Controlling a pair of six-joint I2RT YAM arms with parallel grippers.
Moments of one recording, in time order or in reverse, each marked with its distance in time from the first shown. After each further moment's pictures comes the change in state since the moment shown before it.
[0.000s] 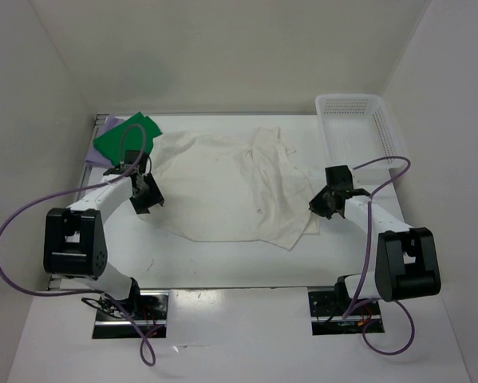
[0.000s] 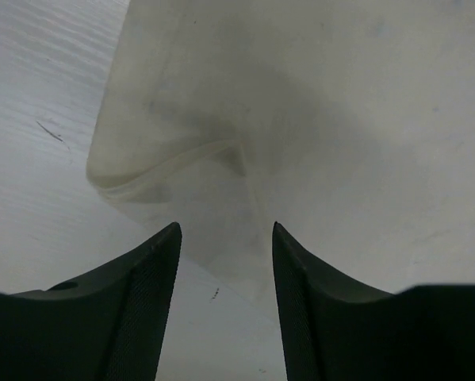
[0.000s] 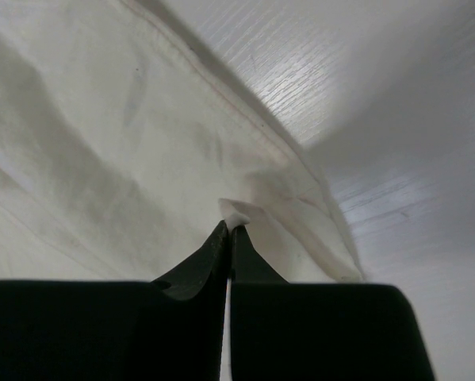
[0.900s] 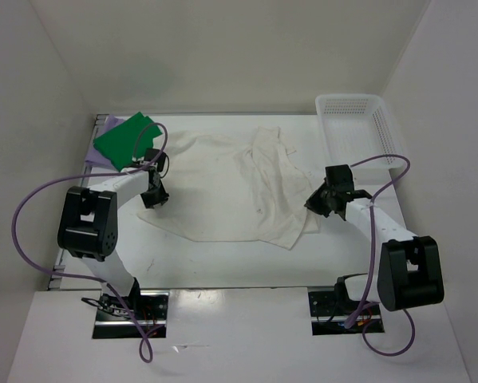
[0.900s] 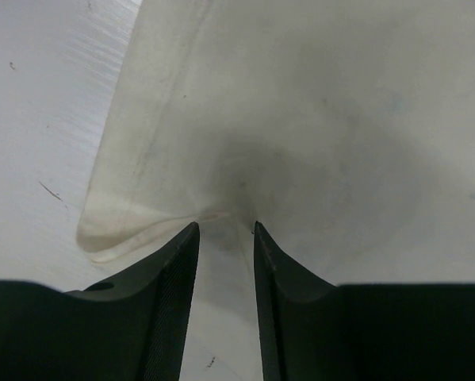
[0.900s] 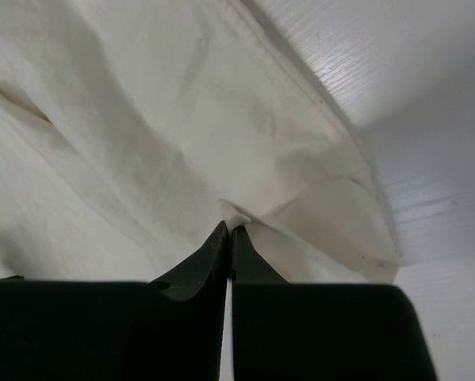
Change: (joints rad) left arm -0.115 0.188 0.075 0.062 -0.251 -0.029; right arm 0.022 -0.062 0.000 0.010 -0.069 0.000
